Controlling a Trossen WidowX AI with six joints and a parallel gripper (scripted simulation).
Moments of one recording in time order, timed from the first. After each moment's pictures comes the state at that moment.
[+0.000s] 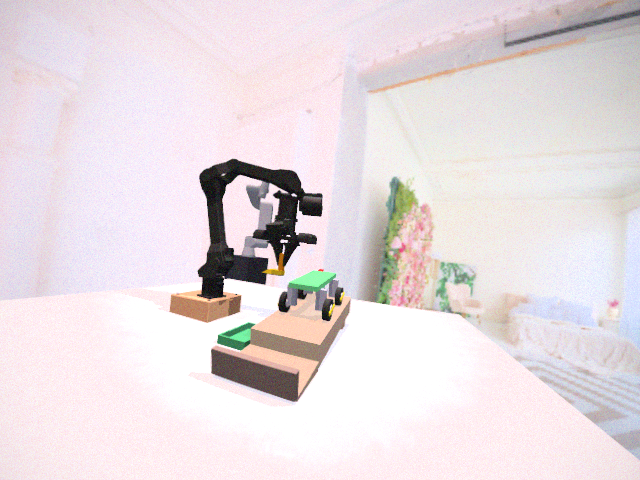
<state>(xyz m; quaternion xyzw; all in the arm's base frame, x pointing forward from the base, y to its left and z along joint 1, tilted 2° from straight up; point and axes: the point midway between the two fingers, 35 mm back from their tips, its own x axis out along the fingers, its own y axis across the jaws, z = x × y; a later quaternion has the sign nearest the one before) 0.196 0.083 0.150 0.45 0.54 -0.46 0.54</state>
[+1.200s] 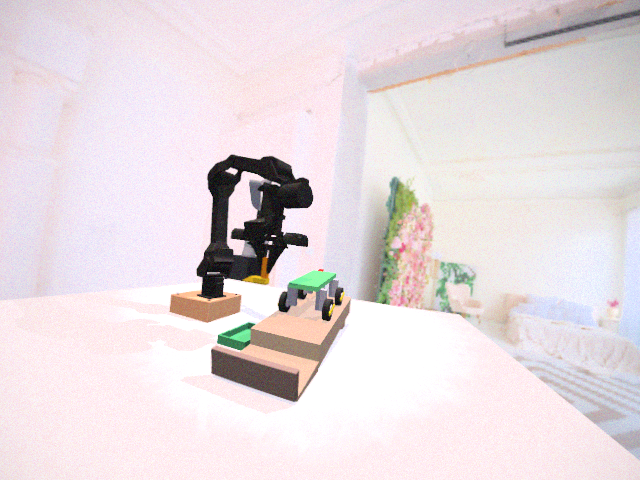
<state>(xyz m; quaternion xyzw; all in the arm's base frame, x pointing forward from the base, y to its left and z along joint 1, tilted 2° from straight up) 0.237 -0.036 0.139 0.45 0.54 -0.46 0.54</state>
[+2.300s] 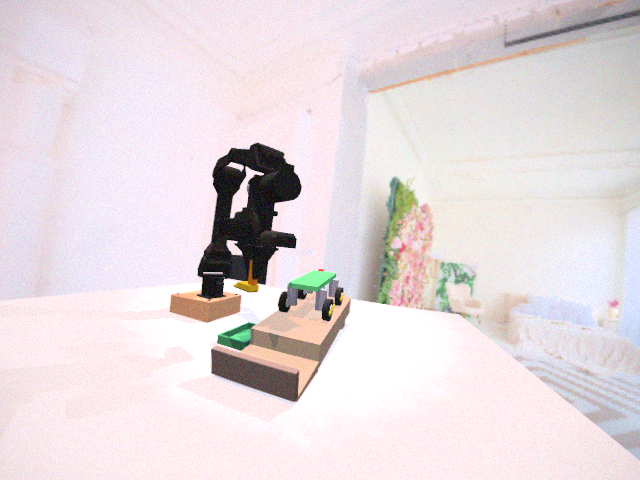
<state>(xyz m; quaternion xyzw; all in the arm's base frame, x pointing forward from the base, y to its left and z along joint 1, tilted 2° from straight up) 0.266 -0.109 0.135 0.55 0.44 -0.56 0.44</state>
